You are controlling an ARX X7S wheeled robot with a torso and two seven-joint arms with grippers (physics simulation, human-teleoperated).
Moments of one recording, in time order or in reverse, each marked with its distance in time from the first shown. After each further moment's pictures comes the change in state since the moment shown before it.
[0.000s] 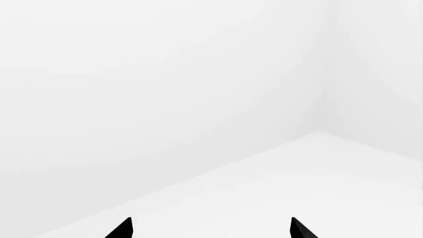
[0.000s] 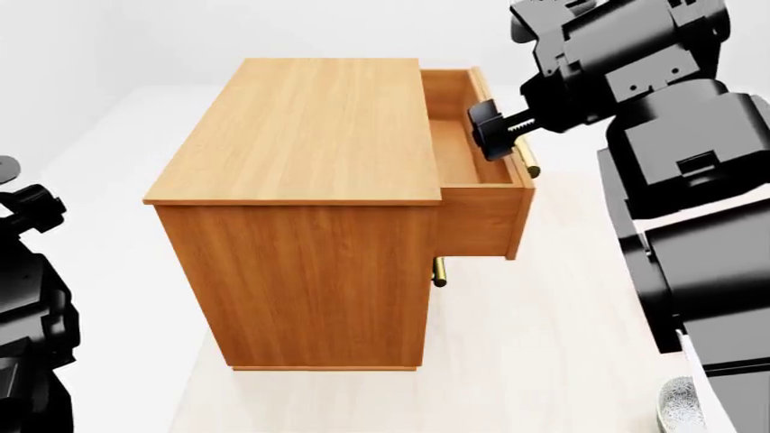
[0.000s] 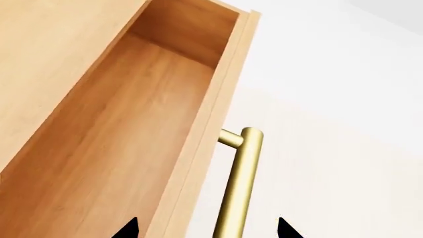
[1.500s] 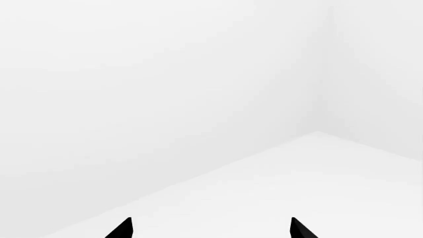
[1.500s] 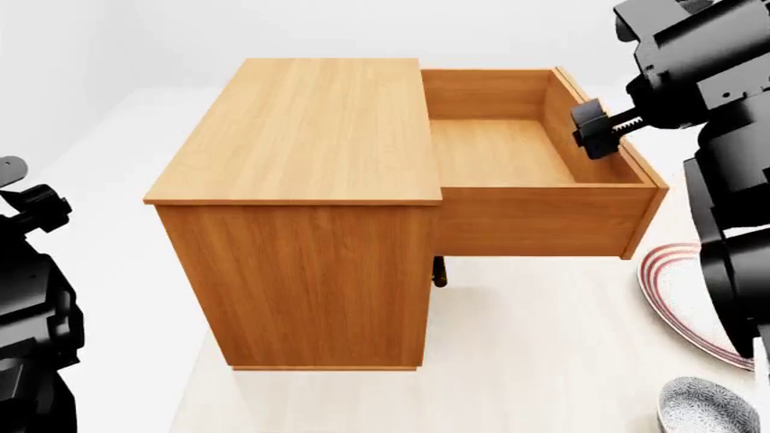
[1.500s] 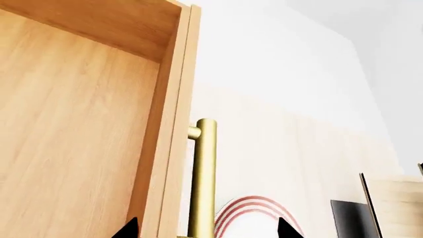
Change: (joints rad) left arm 0.004 0.008 0.012 0.000 0.002 0.008 -0.001; right arm 0.007 0.169 -0.235 0.005 0.080 -0.046 0.143
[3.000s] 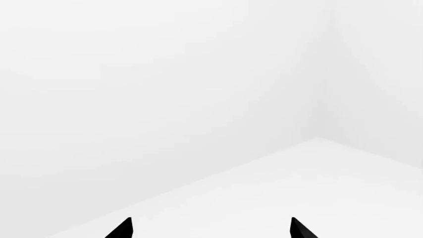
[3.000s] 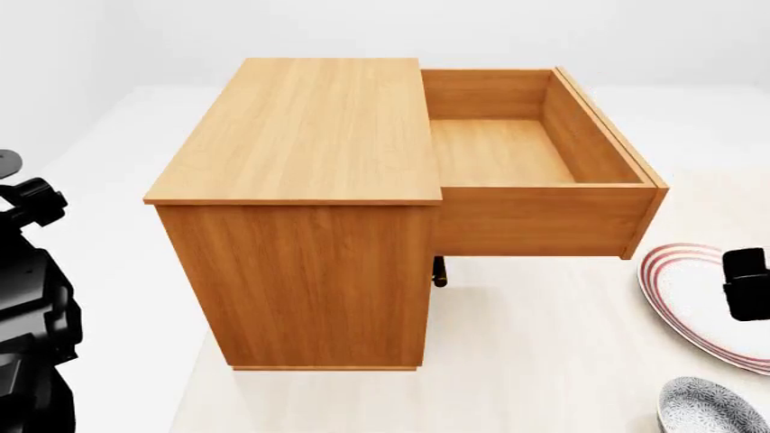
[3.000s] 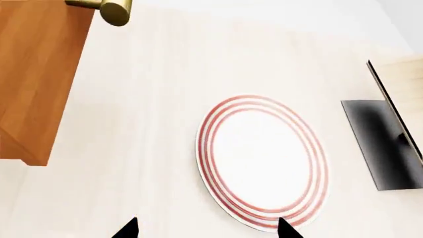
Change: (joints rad) left arm -0.015 -0.002 0.001 0.000 0.000 0.007 -0.008; right arm -0.512 1.094 0.031 -1.305 1.408 0.198 0.802
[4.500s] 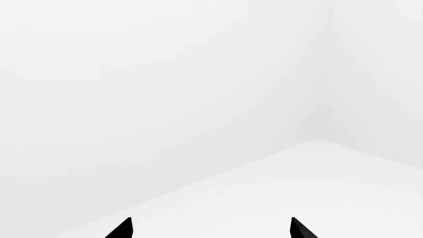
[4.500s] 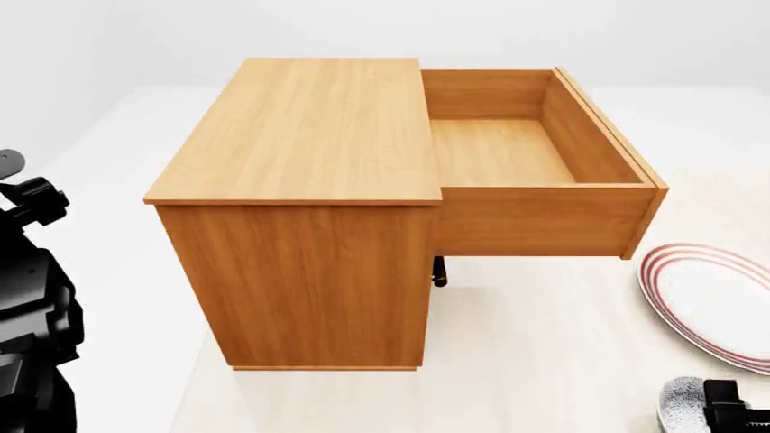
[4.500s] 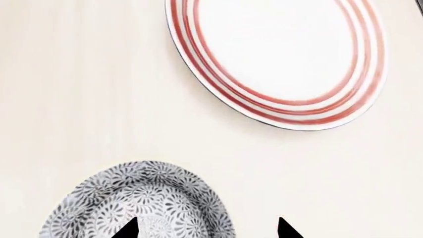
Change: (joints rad) left arm 0.001 0.003 0.009 0.000 -0.001 0.005 -0.001; right arm -0.528 0.029 -0.220 0.188 -0.039 -0.558 -0.121
